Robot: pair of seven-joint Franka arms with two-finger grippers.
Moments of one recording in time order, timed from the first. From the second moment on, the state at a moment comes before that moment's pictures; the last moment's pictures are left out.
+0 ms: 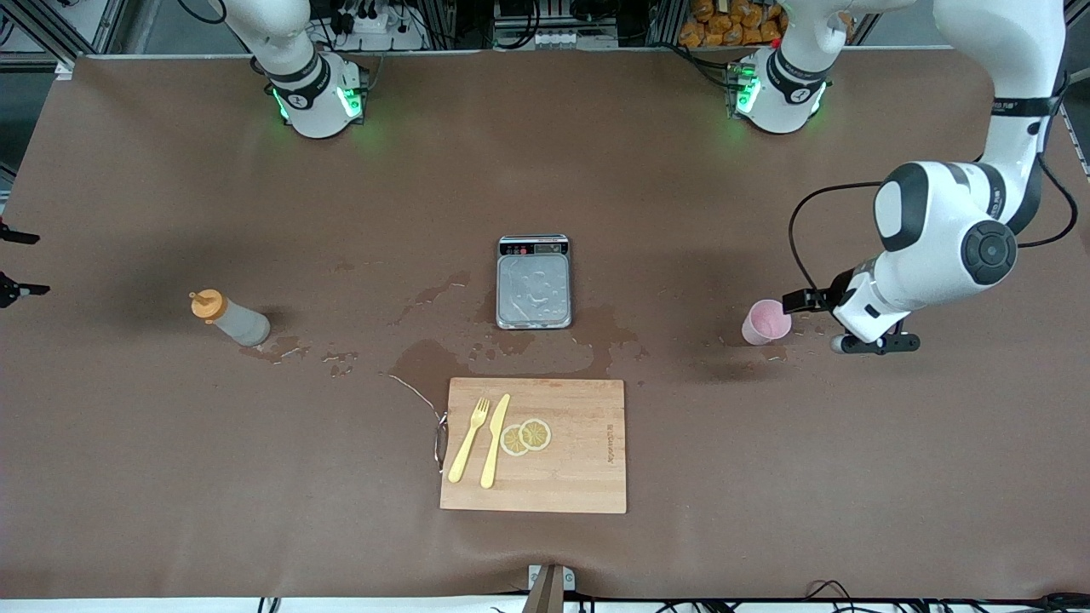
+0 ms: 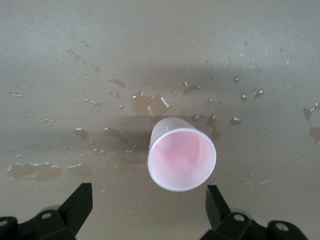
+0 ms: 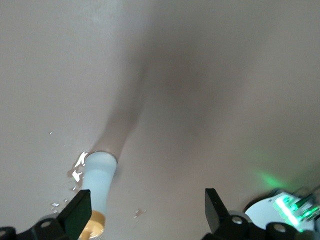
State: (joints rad) left arm -0.08 0.26 -0.03 -2.04 -0.18 2.17 -0.04; right arm -0.66 0.46 0.04 -1.47 0.18 1.50 0.62
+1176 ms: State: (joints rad) left arm -0.11 0.41 -0.03 -2.04 -0.19 2.28 -0.04; right arm -0.80 0.84 0.05 -1.43 0.67 1.32 0.75
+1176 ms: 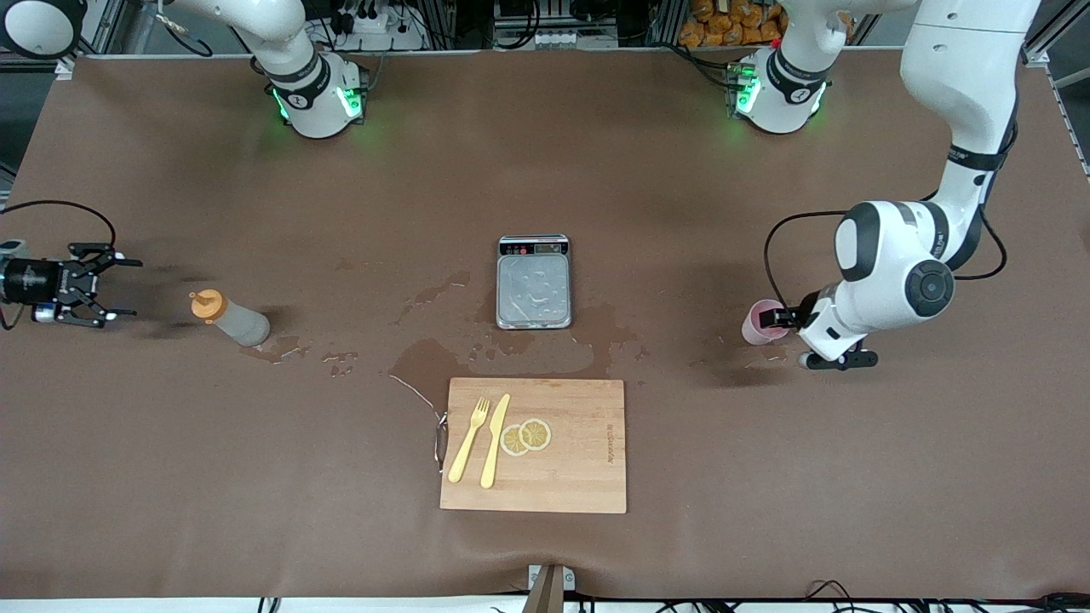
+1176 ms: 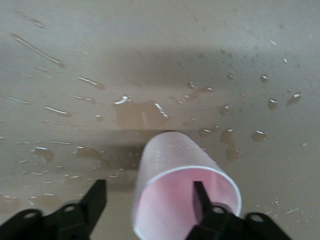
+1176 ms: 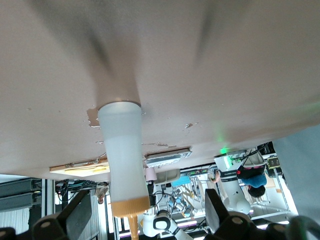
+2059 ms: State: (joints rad) left arm -0.14 0.38 -0.03 -2.02 -0.12 2.27 -0.04; right arm -0.75 0.95 0.07 -1.37 0.74 1.33 0.63
